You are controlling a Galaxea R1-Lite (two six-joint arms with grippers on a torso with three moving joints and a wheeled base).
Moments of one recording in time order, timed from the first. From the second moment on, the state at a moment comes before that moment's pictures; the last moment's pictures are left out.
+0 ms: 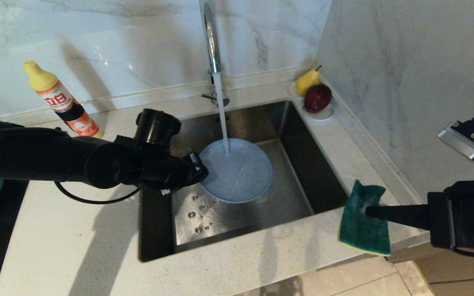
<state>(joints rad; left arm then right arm) -0.39 1.92 -1.29 0.01 -0.04 -0.75 0.59 1.22 -0.93 0.17 0.15 0.47</state>
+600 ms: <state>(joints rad) -0.36 1.72 -1.22 0.00 0.32 -0.46 0.59 1.19 -0.90 0.17 0.15 0.47</state>
